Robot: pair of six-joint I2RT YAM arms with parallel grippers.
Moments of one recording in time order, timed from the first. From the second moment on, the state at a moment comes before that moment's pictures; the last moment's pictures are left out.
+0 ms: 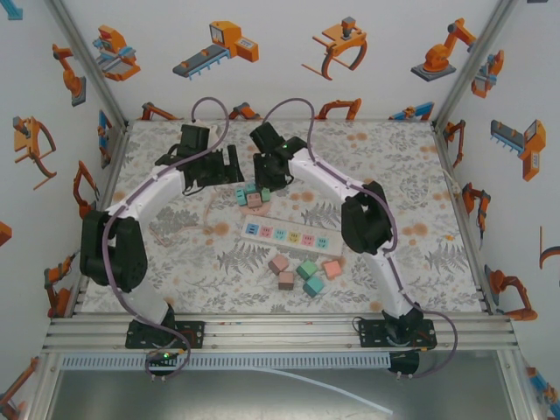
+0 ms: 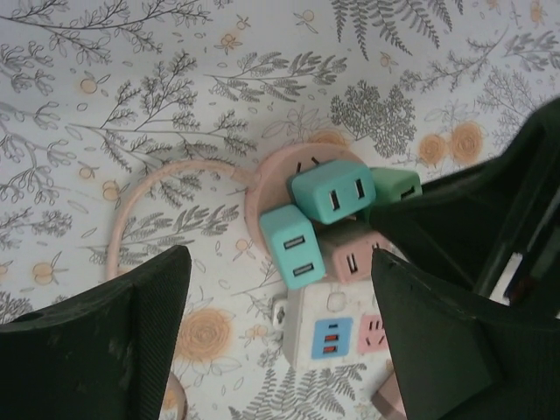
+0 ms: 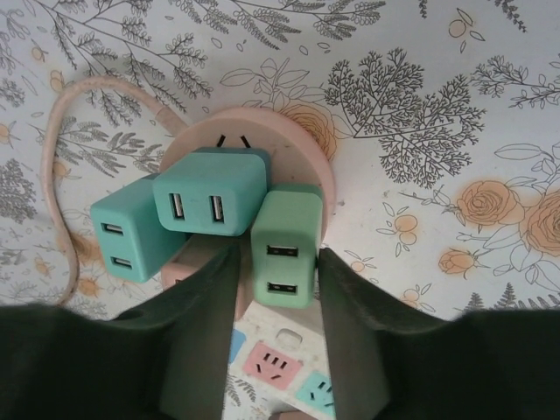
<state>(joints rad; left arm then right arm) -0.35 1.71 1.31 -0.41 0.14 -0.33 0.71 2.31 2.12 -0.86 0.00 0.53</state>
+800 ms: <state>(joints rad) -0.39 1.89 1.39 -0.40 0.14 -0.34 0.71 2.31 2.12 -0.85 0.00 0.52</state>
